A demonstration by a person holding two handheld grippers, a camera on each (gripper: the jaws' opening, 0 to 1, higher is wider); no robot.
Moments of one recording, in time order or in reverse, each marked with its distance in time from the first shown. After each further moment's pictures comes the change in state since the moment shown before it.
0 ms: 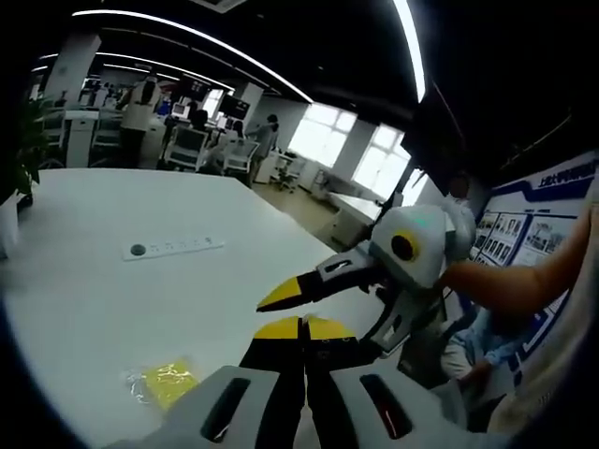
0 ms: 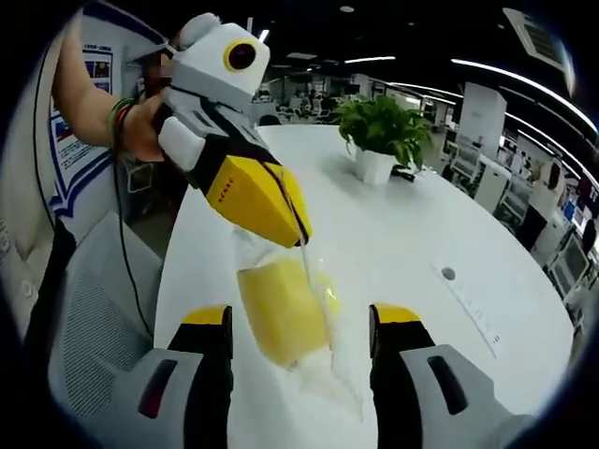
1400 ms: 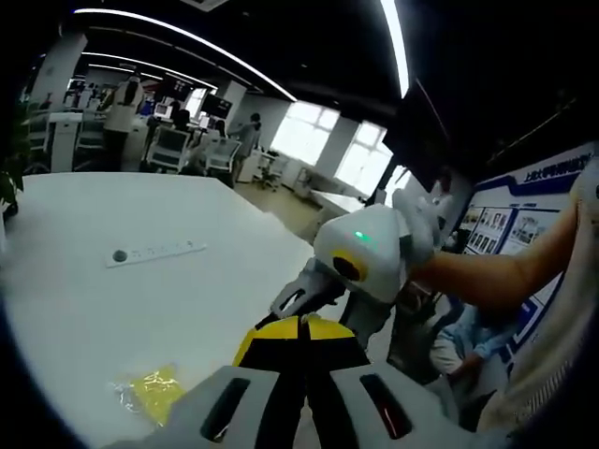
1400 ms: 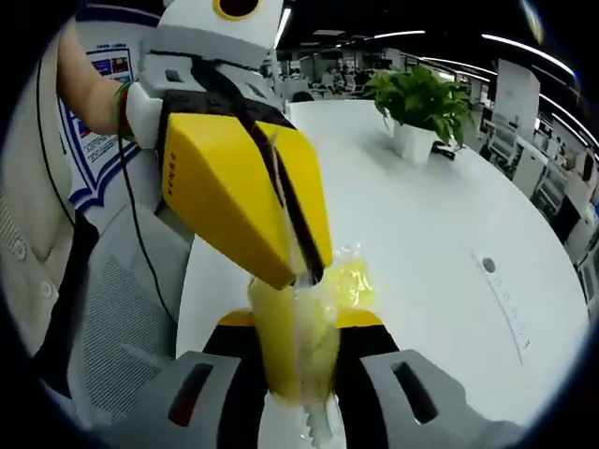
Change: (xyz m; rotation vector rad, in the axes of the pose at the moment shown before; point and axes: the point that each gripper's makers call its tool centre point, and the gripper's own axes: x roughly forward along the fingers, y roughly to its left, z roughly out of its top) left arm 0.007 -0.023 0.004 0.026 0.008 -0.072; right arm 0.017 0.018 -0.009 0.015 0.112 0.185
